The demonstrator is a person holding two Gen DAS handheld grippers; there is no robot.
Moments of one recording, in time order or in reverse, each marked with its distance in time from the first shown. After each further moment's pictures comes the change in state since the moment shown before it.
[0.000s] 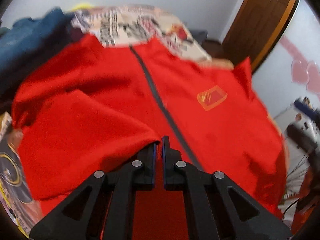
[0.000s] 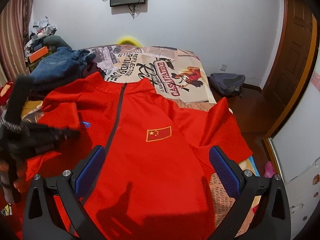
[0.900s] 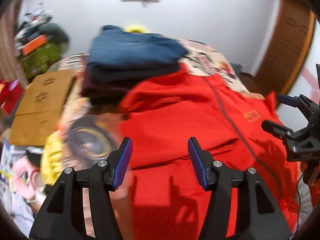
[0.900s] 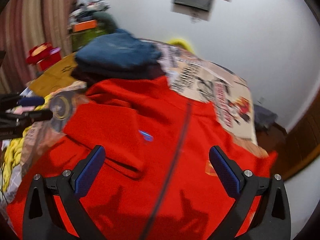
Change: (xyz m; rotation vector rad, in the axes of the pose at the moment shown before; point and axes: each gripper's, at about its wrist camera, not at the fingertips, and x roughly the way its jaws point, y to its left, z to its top) left arm -0.163 0.127 -0.079 -0.172 -0.250 0.246; right arm 0.007 0.141 0.030 -0.364 -0.009 0.197
